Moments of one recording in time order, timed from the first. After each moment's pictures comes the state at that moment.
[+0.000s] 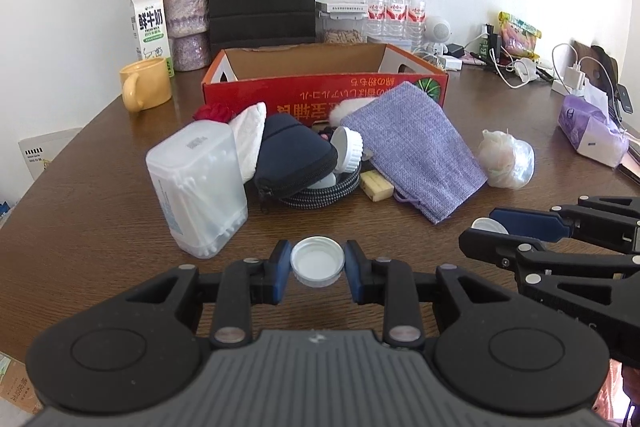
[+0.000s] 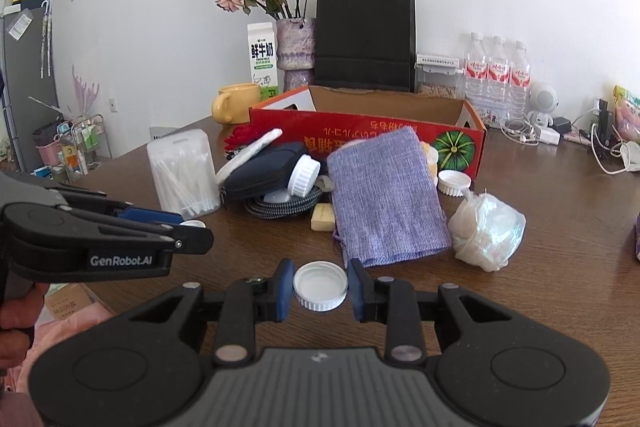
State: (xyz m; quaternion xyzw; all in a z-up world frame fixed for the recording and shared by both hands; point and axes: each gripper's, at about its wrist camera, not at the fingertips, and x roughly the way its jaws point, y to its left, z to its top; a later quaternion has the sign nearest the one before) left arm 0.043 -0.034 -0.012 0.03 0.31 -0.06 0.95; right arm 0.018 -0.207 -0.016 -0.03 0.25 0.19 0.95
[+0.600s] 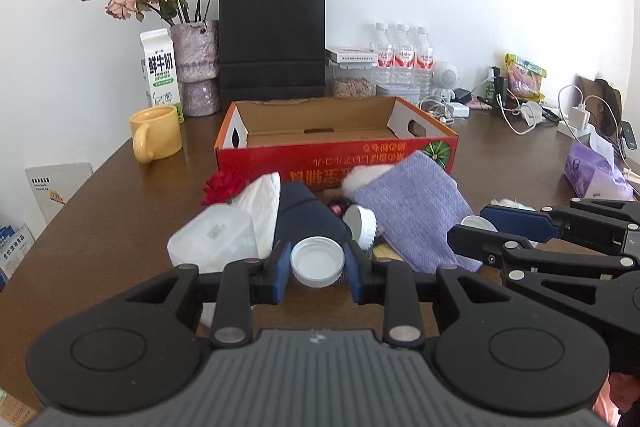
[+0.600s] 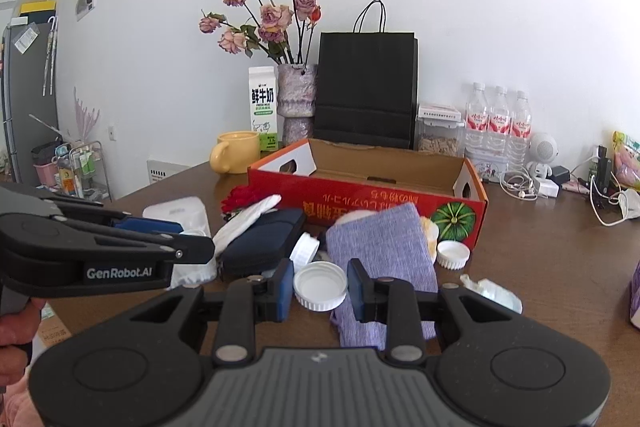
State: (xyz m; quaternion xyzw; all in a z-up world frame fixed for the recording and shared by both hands) left arm 0.065 -0.028 0.023 0.02 0.25 -0.05 0.97; right arm 0.042 -0.196 0.020 -0.04 0.19 0.19 0.96
